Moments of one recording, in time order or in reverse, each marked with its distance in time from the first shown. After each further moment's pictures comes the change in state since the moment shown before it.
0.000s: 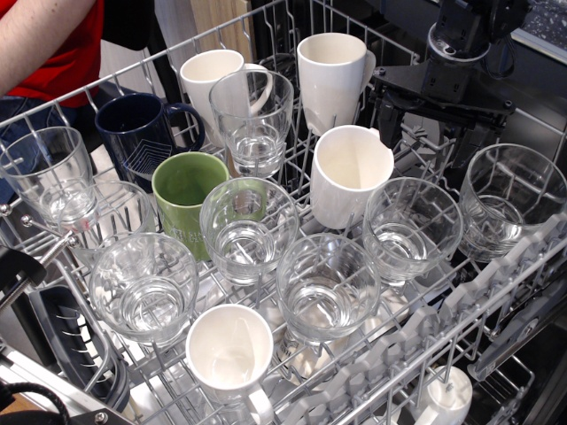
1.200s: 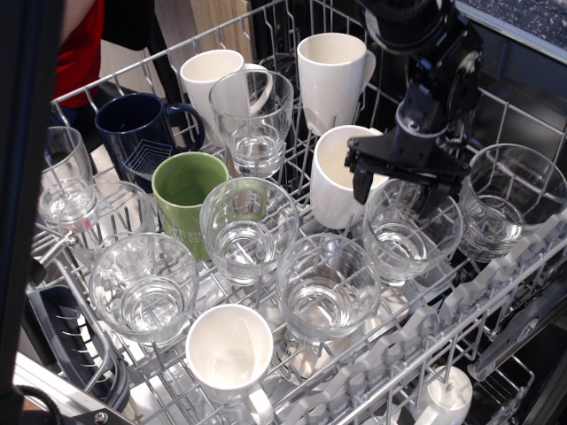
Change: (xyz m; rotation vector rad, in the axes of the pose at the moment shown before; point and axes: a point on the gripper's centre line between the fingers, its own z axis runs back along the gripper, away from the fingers) arm -0.013 0.013 -0.080 0.049 0.052 0.107
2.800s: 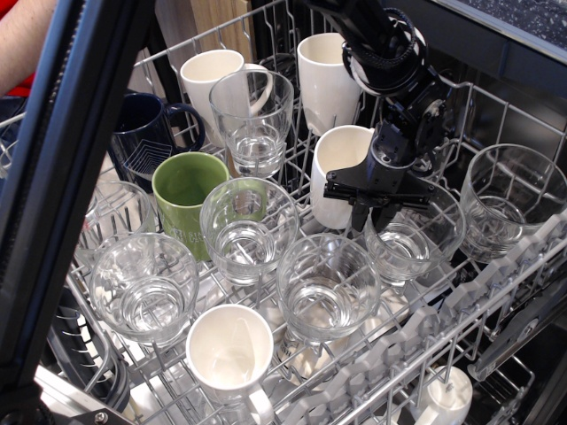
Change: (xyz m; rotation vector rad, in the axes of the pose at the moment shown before) arm 0.004 0.004 -0.051 0.011 0.025 0.121
